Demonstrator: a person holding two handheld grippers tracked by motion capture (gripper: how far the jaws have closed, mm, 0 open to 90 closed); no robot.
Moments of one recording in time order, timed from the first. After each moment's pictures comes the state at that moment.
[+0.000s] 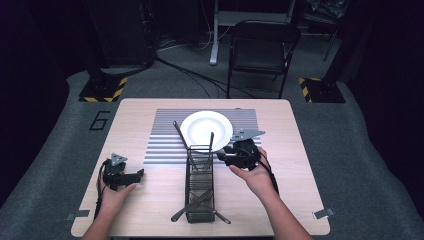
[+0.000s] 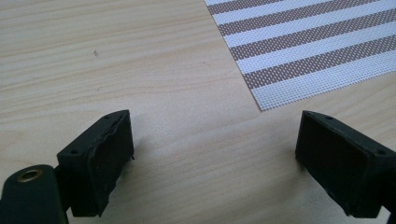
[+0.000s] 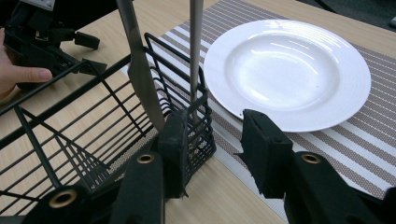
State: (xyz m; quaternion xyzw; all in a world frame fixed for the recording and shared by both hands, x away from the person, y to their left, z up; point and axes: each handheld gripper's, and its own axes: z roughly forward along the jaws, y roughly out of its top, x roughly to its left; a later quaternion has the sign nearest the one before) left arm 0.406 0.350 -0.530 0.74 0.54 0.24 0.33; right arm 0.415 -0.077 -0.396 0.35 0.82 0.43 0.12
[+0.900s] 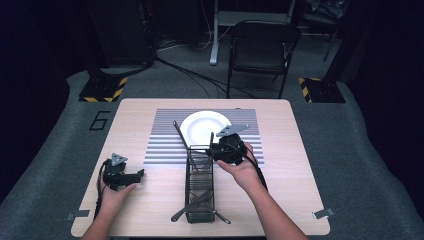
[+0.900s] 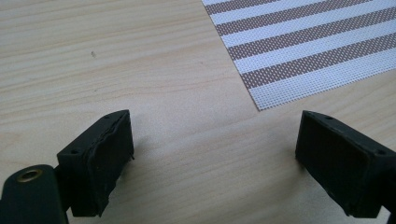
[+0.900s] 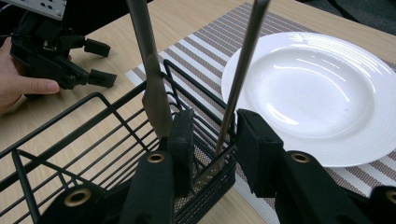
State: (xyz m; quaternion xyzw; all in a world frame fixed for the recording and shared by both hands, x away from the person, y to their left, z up) left arm 0.406 0.350 -0.530 0.74 0.54 0.23 0.33; right arm 0.431 -0.042 -0.395 0.34 0.83 0.43 0.11
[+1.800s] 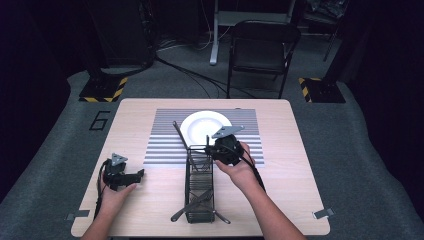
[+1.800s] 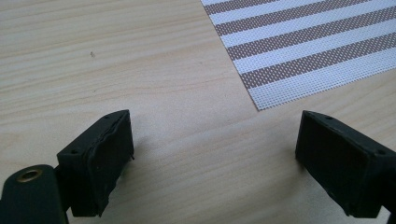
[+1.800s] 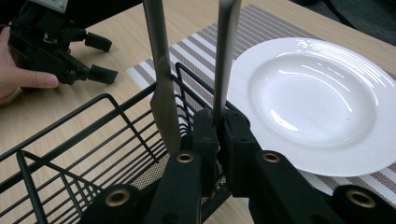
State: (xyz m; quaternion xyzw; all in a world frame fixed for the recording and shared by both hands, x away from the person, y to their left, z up) left arm 0.406 0.349 -0.530 0.74 0.54 0.23 0.33; right arm 0.428 -0.032 -0.395 0.31 0.84 0.42 0.13
